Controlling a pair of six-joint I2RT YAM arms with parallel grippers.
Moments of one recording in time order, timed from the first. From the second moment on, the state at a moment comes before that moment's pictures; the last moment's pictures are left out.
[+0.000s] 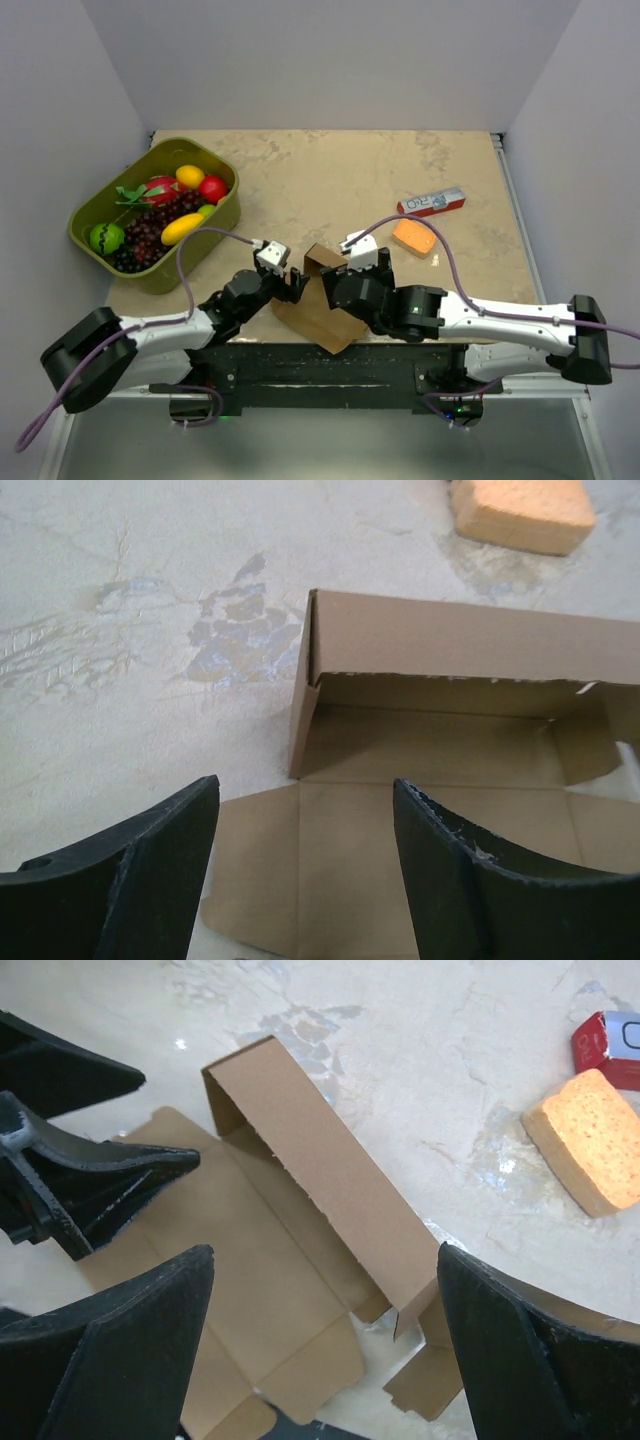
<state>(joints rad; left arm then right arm) -0.85 1.21 0.23 0.69 -0.23 -0.22 1.32 1.20 0.91 -0.50 0.87 0.57</state>
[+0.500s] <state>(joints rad) -0.65 1.10 0.49 0.42 0.08 -0.33 1.01 0.94 0.73 -0.43 0.44 0.79</state>
